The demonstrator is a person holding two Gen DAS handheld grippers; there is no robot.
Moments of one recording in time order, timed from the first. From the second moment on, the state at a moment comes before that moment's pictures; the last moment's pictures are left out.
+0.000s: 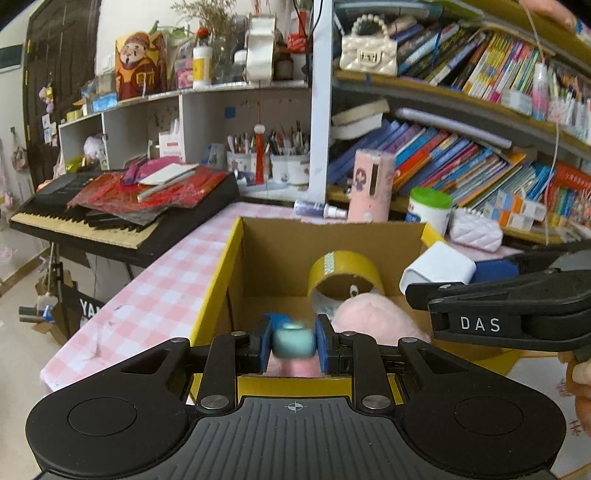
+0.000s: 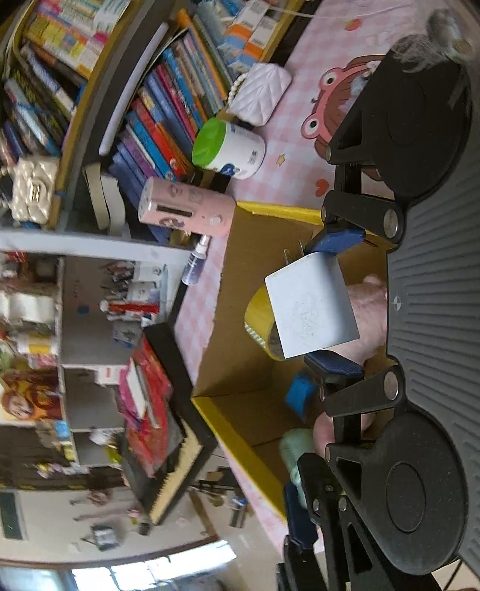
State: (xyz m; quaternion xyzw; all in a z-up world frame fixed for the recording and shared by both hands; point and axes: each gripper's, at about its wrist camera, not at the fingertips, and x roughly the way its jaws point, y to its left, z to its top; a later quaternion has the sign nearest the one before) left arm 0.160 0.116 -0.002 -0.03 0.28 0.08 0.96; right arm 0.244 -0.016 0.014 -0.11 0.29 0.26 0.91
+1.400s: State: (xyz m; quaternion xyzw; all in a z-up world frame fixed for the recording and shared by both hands) left arm 0.147 0.115 0.006 -0.02 0.25 0.11 0.96; right arm 0.268 0.020 0.003 -0.22 0.29 0.31 0.88
